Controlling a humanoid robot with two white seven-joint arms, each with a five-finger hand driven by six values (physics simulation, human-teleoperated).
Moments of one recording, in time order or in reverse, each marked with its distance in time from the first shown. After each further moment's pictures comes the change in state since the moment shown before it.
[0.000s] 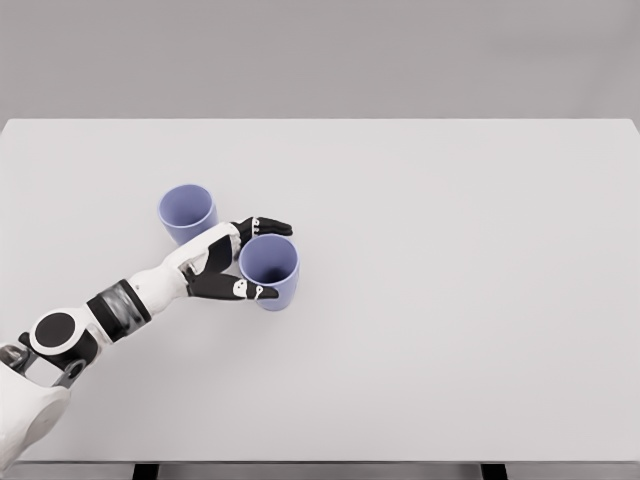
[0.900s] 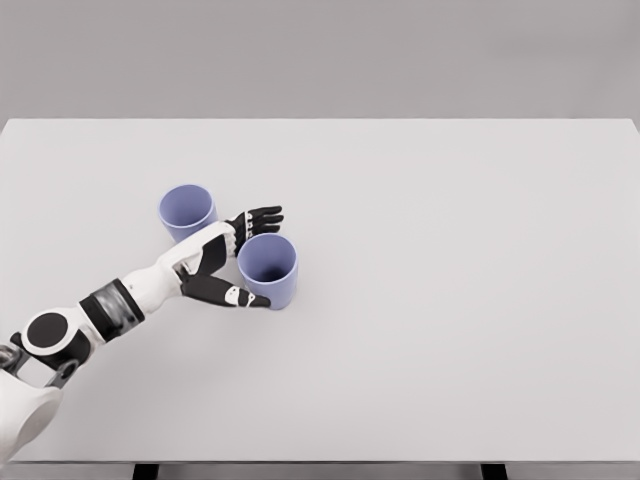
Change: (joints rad) left arm 0.005 0.018 0.009 -0.008 -0.001 0.000 0.000; right arm 0.000 0.000 0.000 0.000 0.000 0.000 0.000
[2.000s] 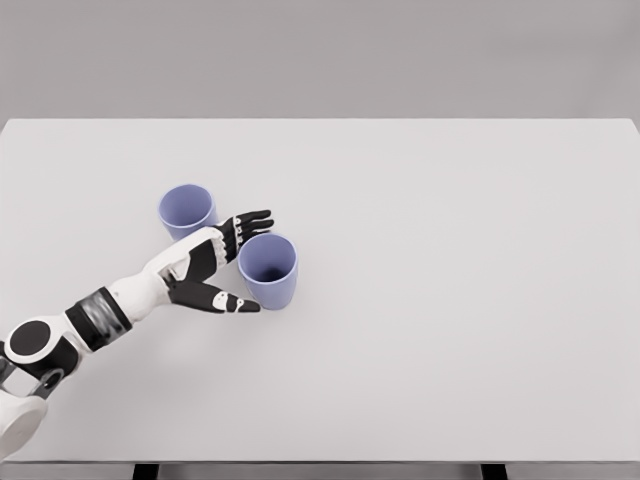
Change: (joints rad) left arm 0.043 0.044 0.017 -0.035 0.094 0.002 -0.001; right arm 0.000 0.000 0.000 0.000 0.000 0.000 0.000
